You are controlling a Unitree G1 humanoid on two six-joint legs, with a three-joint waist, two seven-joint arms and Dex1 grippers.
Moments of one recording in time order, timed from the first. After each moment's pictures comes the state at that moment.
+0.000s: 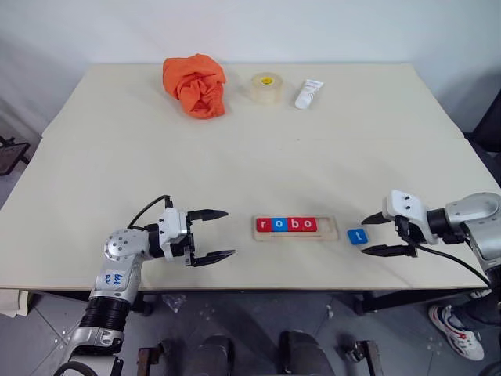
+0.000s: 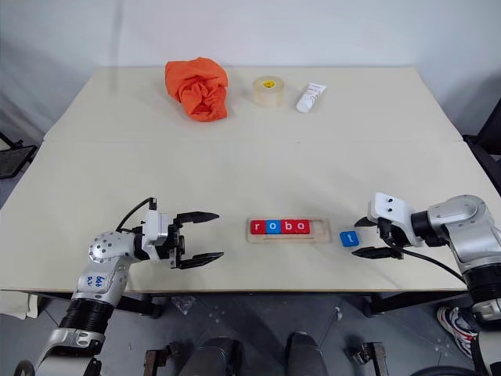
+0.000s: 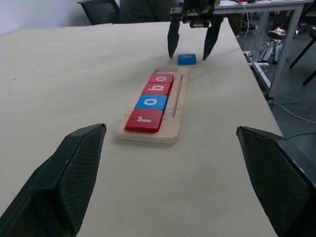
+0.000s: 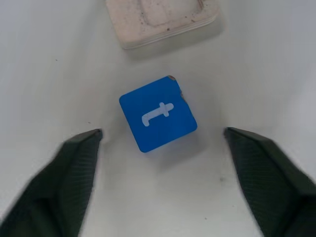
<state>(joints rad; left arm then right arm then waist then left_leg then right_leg) -0.33 0.47 0.00 0.24 -0.37 -0.20 -1.21 -0.54 -0.97 0.15 0.40 0.14 0.13 1.40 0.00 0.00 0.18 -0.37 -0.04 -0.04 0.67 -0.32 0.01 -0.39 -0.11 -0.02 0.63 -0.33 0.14</state>
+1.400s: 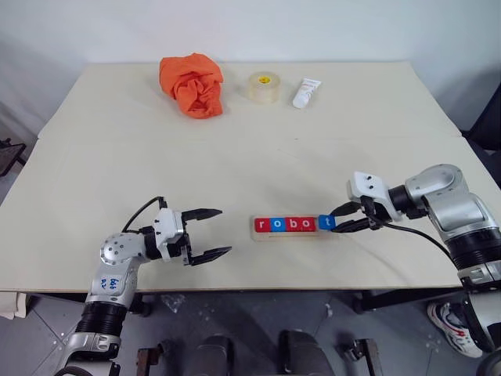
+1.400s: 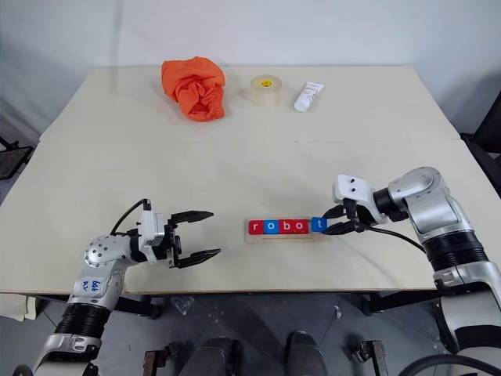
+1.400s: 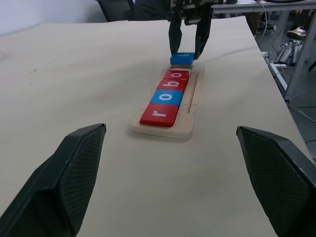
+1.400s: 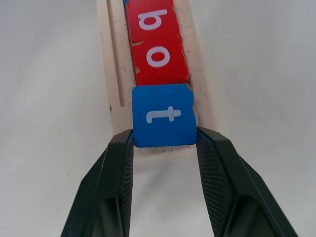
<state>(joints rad) -0.30 0.47 0.02 0.21 -0.37 -0.21 -1.16 -0.78 -0.83 0.28 0.44 0.07 0.21 1.50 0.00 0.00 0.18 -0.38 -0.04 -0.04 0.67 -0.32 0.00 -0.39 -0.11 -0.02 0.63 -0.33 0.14</state>
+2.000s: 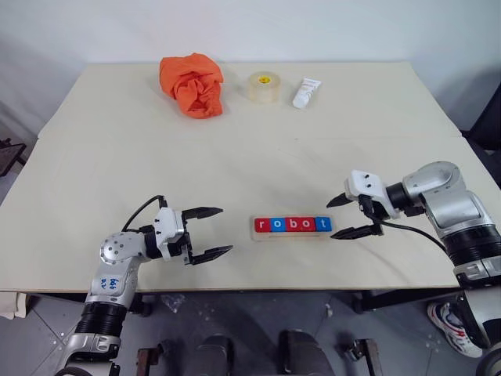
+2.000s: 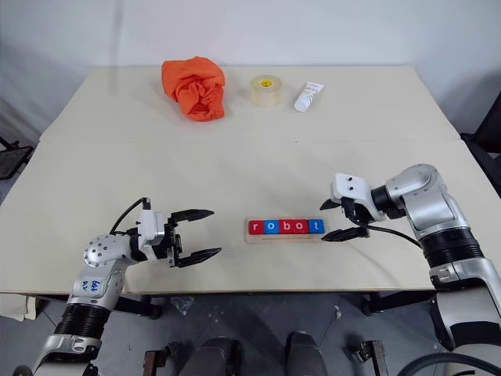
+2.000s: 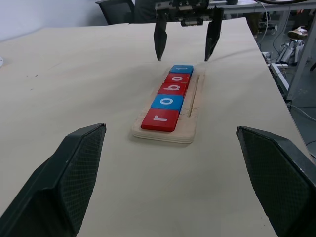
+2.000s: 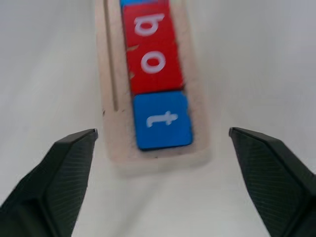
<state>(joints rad) -0.30 0.47 0.02 0.20 -0.37 -0.20 -1.15 -0.80 -0.82 0.26 0.43 0.05 0.18 1.50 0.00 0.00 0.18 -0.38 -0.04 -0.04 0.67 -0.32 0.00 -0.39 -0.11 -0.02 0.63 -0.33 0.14</state>
